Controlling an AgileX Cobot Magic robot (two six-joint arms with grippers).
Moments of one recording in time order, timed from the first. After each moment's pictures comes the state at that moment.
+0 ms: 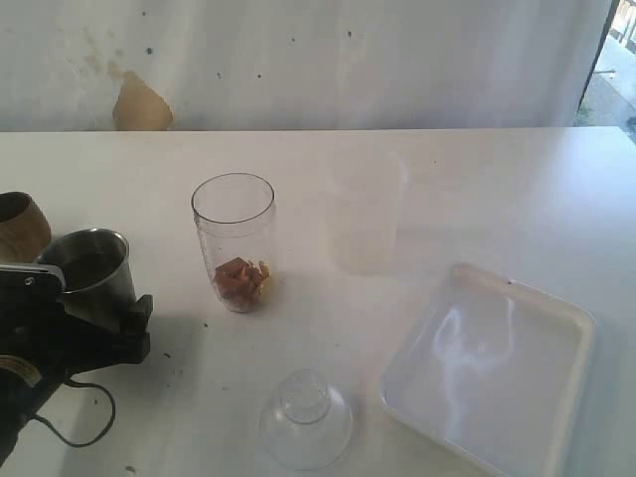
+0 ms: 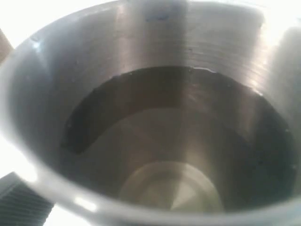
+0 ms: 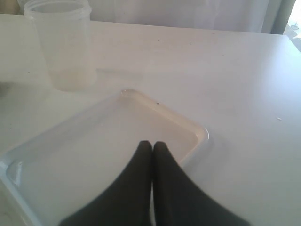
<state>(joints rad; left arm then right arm) -0.50 1.95 -0.27 -0.37 -1.21 -0.02 0.07 0.01 0.00 -0.08 0.37 0.08</state>
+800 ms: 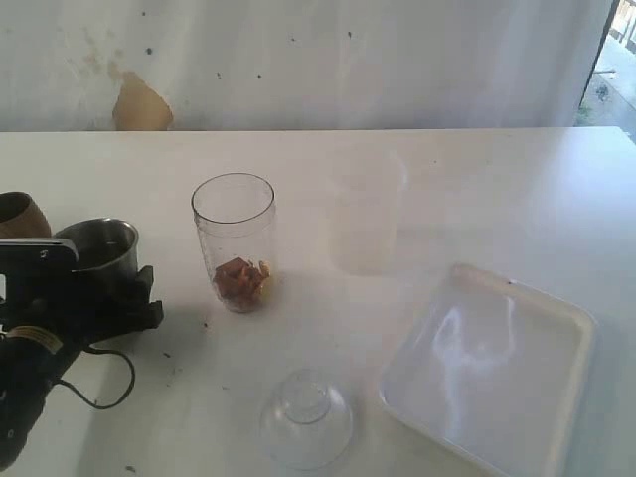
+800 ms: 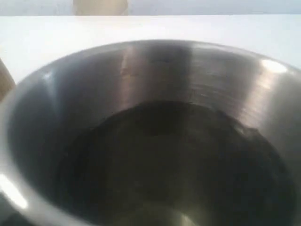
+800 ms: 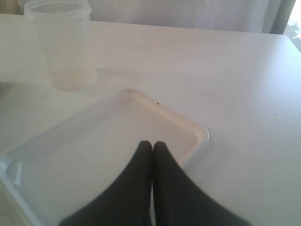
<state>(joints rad) -0.50 1.95 -0.37 -0.42 -1.17 0.00 0.07 0.01 0.00 -0.08 0.37 0.08</state>
